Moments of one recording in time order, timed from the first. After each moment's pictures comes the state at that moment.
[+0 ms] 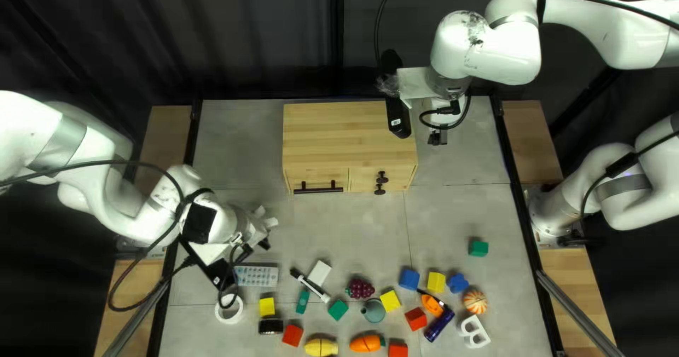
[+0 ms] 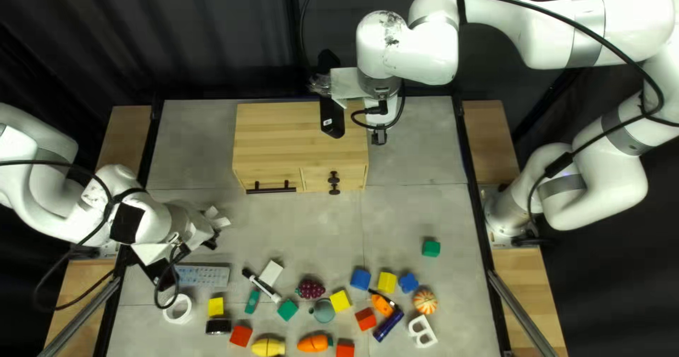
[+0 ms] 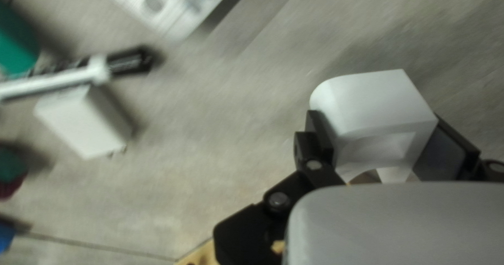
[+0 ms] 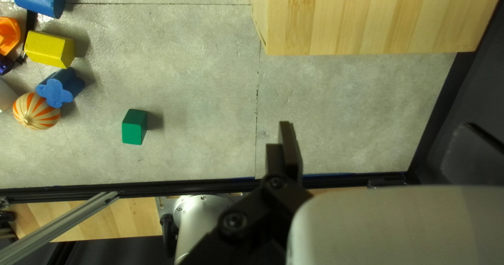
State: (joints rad) left arm -0.17 -0.35 -0.21 0.29 0.36 0.66 1.82; right arm 0.04 -0.27 -0.26 1.04 -0.18 1.36 -0.18
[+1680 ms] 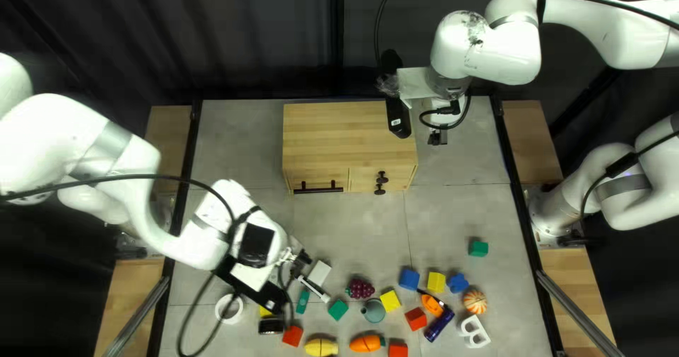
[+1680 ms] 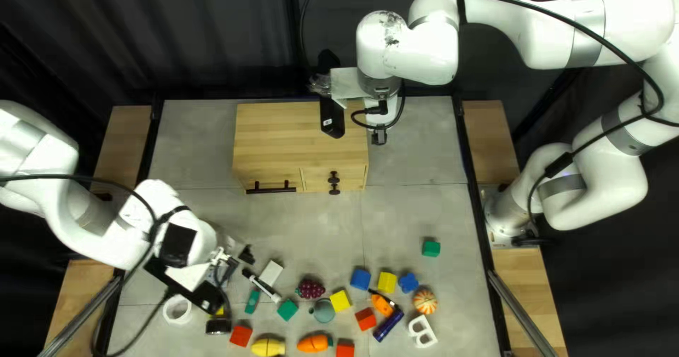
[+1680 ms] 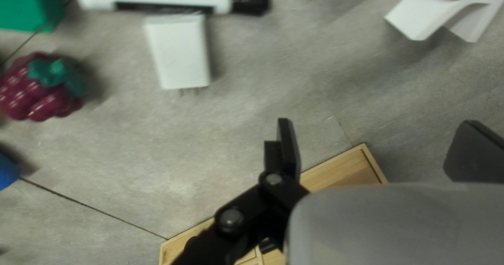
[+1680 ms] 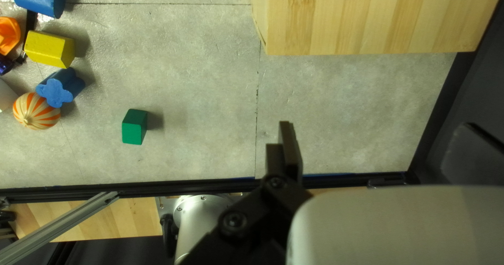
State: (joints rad) left arm -0.14 0.03 -0.22 0.87 0.27 0.99 1.54; right arm 0.04 -0.27 -0.26 1.04 -0.18 1.36 -0.18
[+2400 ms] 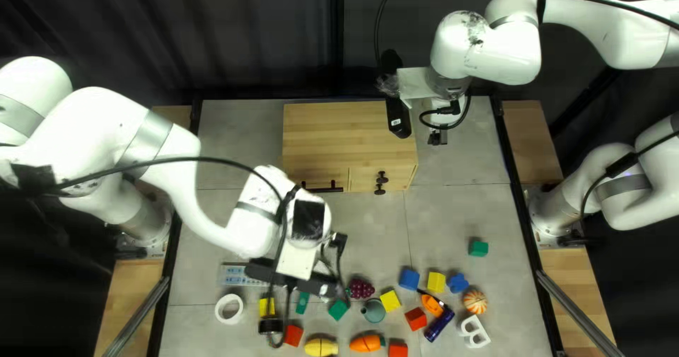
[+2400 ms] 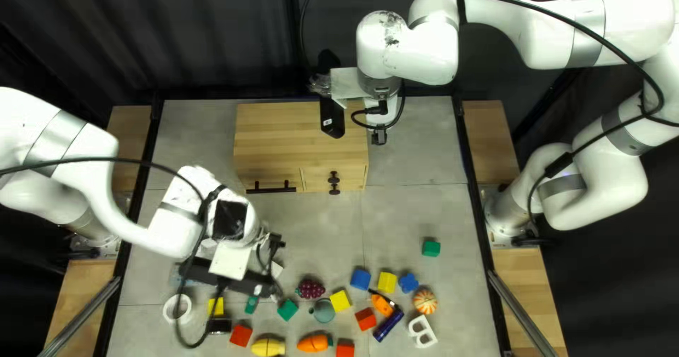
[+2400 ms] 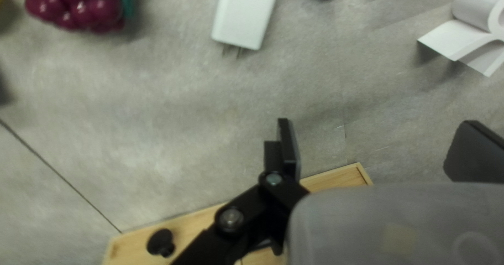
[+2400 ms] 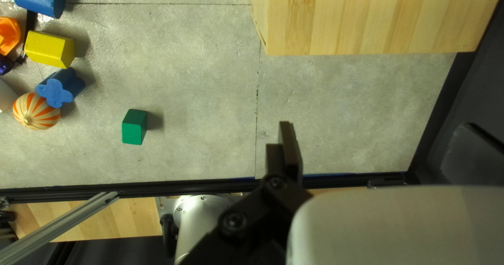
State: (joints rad) left arm -0.07 0.10 -0.15 0.98 0.11 1.02 1.27; right arm 0.04 -0.27 -0.26 1.04 -0.18 1.36 -0.18
